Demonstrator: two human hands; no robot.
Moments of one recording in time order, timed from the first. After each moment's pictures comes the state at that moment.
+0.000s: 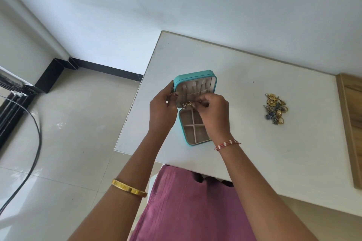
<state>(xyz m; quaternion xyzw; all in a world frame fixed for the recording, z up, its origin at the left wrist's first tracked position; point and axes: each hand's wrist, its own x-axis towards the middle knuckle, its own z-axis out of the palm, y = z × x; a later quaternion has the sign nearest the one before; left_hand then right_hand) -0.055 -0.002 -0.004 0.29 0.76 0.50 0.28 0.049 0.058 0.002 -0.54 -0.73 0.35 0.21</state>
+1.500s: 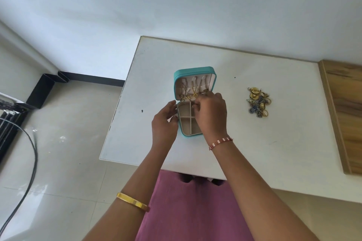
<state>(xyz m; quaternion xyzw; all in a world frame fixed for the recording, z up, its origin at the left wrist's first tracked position) -0.002 -0.001 -0.022 0.25 0.76 0.47 0.36 0.083 0.075 -0.017 -0.54 -0.82 0.09 0.18</state>
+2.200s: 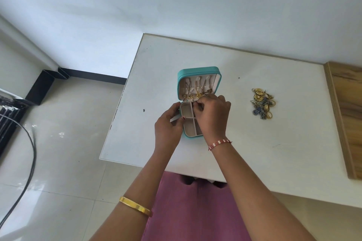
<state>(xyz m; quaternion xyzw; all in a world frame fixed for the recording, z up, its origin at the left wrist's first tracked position) -0.001 -0.003 -0.034 0.30 0.76 0.47 0.34 0.078 0.078 -0.034 -0.56 -0.79 0.09 0.23</state>
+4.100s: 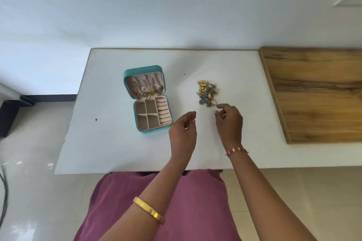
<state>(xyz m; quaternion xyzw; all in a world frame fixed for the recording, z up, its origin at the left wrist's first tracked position) 0.149 0.022 0.005 0.29 0.73 0.47 0.40 0.252 0.091 -0.027 -0.67 -0.64 0.25 0.29</state>
